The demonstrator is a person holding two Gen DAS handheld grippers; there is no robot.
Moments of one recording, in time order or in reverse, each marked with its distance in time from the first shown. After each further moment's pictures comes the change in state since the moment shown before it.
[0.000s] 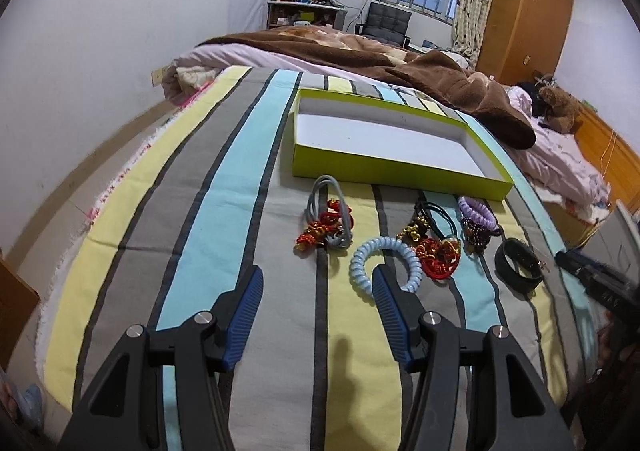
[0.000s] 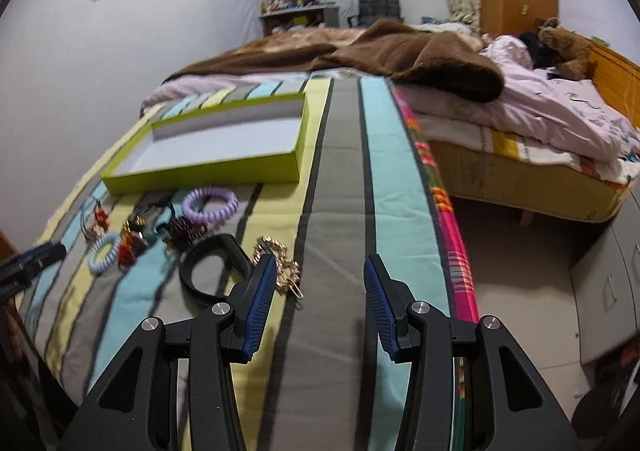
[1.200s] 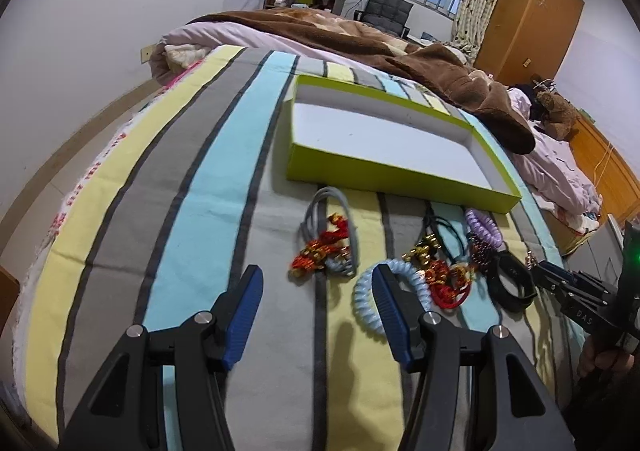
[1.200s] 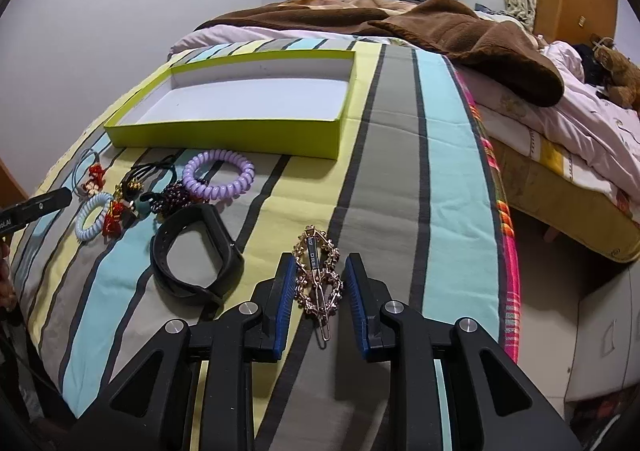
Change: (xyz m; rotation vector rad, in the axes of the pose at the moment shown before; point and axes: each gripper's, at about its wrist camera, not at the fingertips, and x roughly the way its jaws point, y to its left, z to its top) left arm 0.031 0.006 0.023 -0.030 0.063 -0.066; right arm 0.039 0.011 0.015 -0.118 0.092 0.057
